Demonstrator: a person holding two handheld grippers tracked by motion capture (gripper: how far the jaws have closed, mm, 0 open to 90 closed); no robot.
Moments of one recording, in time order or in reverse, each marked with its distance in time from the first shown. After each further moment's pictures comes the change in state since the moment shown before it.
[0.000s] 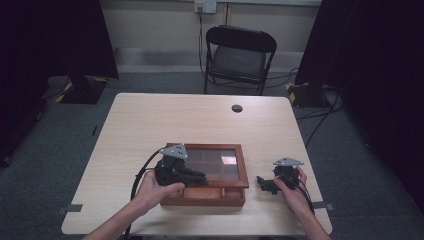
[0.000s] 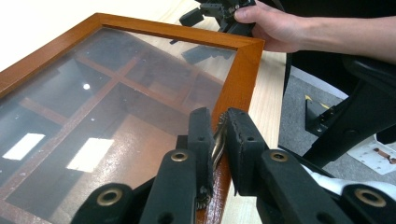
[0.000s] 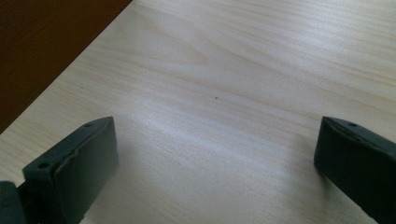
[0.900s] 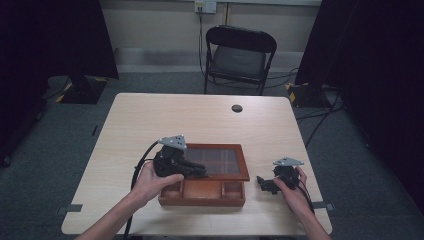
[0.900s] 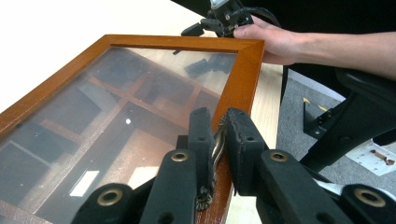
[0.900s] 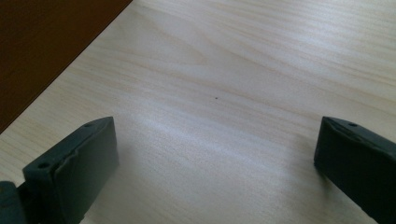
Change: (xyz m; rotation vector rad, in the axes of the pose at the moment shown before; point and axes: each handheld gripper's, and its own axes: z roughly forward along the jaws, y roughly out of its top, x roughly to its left) left arm 0.004 0.020 -0.012 -0.008 -0.004 0.010; right arm 0.000 0.000 0.000 0.000 0.000 0.001
